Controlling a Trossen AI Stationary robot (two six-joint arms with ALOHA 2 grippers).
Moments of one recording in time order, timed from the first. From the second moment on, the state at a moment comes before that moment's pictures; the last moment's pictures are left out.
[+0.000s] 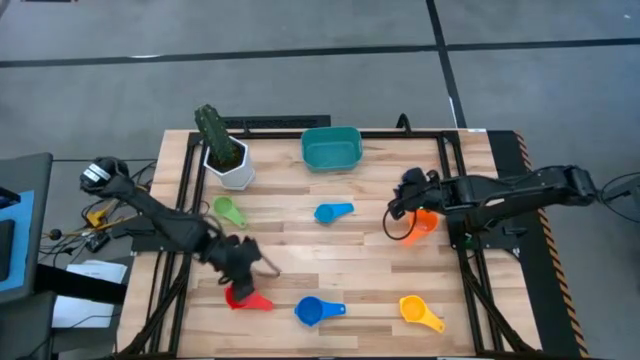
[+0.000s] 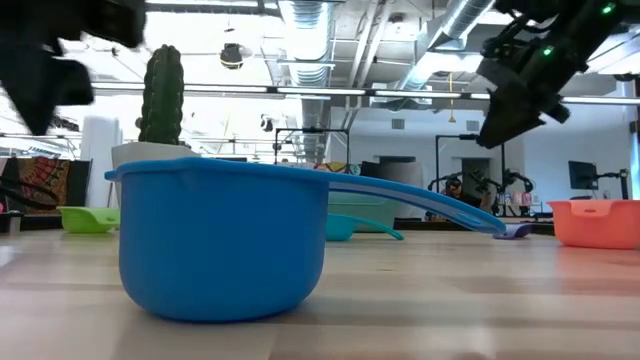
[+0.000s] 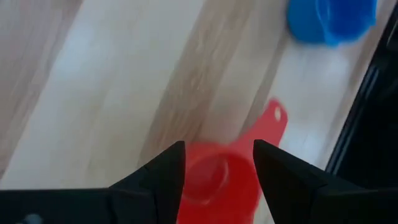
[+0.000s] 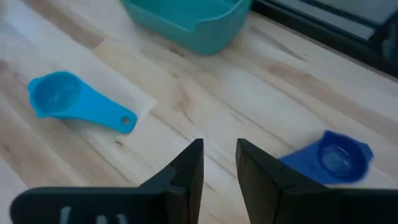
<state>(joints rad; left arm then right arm) -0.56 1.26 0.83 -0.59 -0.06 -1.02 0.02 0.98 0.65 -0.62 0.59 0.76</state>
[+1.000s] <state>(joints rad) -0.69 1.28 0.65 -0.48 -0.14 -0.98 0.05 1.16 0.65 -0.45 0.52 0.64</state>
